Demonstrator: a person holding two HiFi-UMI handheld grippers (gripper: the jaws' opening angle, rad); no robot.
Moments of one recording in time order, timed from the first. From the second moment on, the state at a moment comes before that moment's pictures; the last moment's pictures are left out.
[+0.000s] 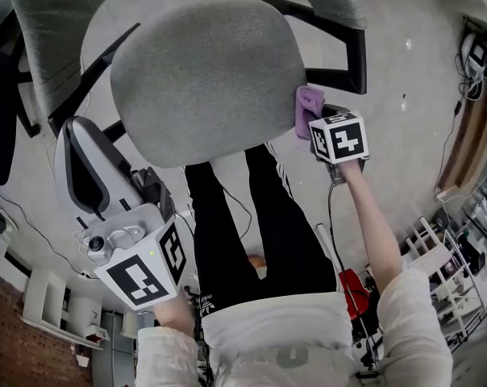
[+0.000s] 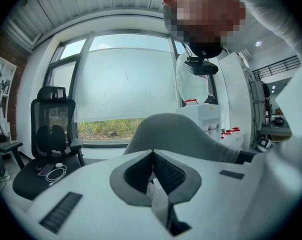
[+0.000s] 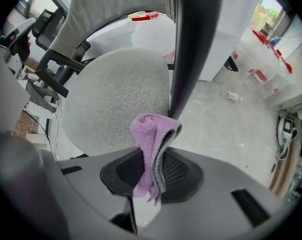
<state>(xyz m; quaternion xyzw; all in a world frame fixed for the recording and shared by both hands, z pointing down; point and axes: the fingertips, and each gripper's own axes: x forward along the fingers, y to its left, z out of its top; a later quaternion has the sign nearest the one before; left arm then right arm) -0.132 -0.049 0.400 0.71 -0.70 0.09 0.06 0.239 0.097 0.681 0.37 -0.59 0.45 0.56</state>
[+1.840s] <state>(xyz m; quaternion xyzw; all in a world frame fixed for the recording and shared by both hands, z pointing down) -0.058 -0.013 -0.094 0.76 -0.62 -0.12 -0.14 0.067 -0.031 -0.038 0.52 -0.85 -0.06 -0.02</state>
